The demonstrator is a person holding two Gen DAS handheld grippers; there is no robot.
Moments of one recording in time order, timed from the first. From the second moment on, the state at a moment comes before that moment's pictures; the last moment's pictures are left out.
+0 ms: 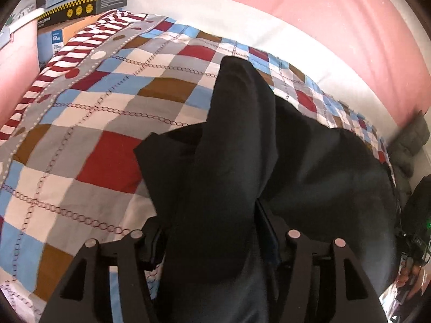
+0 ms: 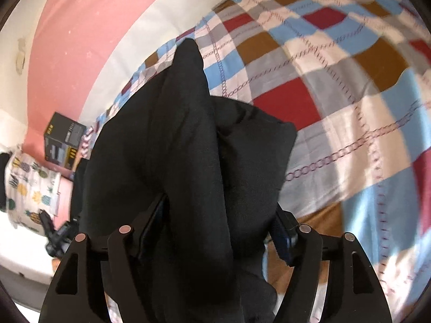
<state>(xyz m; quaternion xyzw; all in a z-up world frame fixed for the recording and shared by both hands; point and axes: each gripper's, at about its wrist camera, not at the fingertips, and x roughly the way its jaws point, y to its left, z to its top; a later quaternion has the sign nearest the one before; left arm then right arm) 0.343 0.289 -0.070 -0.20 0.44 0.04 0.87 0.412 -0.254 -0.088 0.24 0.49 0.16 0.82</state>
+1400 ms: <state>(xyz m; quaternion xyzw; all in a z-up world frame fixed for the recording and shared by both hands) 0.228 0.219 -0.068 -0.13 0.41 0.07 0.90 0.299 -0.217 -0.076 0.06 0.46 0.10 0.88</state>
